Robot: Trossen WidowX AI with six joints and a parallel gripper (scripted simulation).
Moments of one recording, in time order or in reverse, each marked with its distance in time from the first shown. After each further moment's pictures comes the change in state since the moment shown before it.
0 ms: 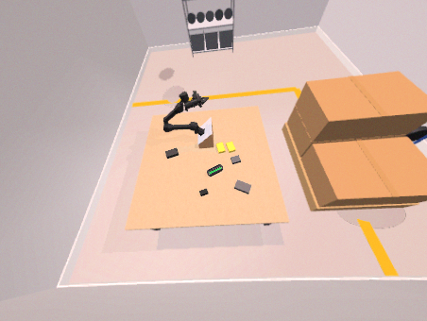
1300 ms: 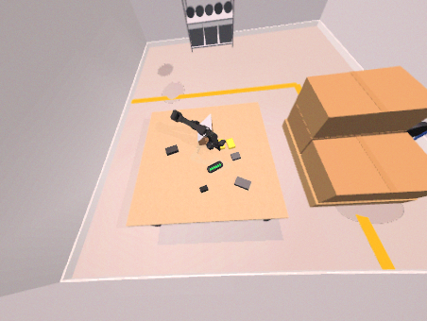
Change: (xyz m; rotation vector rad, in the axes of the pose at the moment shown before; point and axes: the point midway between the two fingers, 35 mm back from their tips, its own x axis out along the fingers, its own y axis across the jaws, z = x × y) arm -0.037 -0.001 -0.447 2.225 1.042 -1.479
